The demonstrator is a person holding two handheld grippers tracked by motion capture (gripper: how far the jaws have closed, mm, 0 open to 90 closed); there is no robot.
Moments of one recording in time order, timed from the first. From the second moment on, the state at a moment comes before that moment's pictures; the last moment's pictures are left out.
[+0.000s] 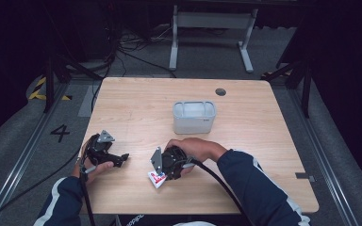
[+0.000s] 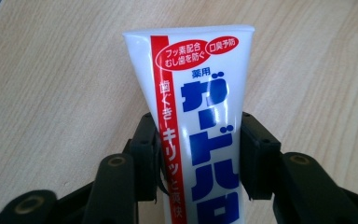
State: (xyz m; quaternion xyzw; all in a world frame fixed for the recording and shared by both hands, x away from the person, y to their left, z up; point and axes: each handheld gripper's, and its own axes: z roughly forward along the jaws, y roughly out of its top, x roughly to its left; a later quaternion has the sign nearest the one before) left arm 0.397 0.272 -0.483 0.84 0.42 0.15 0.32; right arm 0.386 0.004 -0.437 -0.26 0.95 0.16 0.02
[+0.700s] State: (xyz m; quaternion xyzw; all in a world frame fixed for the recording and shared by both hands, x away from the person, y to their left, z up) left arm 0.398 0.272 -0.483 0.84 0.41 0.15 0.32; right arm 0.401 -0.058 -0.424 -0.17 0.93 0.32 0.04
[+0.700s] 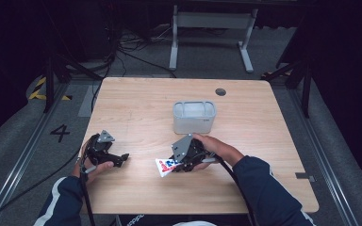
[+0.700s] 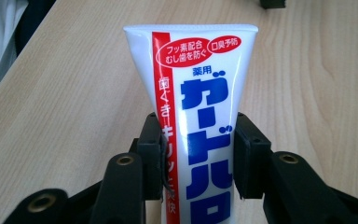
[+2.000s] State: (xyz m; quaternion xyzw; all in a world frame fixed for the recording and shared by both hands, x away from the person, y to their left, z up) left arm 0.399 0.271 -0.483 0.84 0.41 0.15 0.32; right arm 0.406 -0.102 -0.395 -0.07 0.89 0.45 0.07
